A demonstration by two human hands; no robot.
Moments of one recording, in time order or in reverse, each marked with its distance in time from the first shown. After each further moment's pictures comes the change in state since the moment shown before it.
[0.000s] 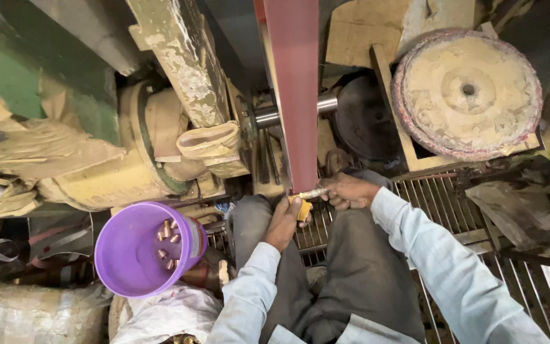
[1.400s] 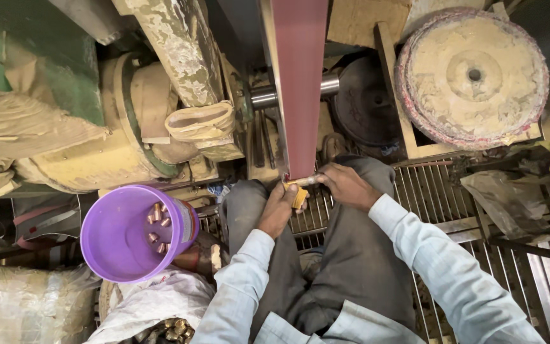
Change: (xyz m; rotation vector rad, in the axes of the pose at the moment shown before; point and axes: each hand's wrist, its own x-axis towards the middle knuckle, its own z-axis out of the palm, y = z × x) left_hand -0.019 0.037 0.022 0.010 0.018 0.018; right_hand -0.044 -0.013 0.069 -1.150 0.523 -0.748
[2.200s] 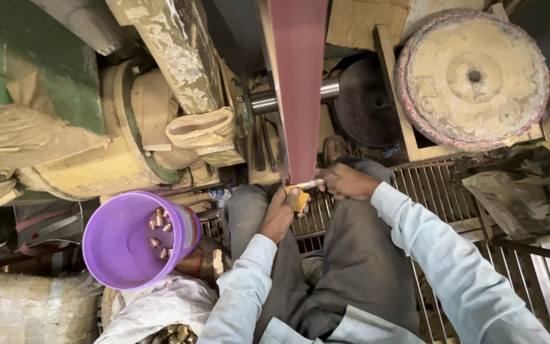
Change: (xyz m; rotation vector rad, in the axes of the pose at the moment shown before) left_hand 0.001 0.001 0.003 0.008 0.027 -0.020; right_hand 0.027 0.003 -0.015 0.938 -0.432 0.644
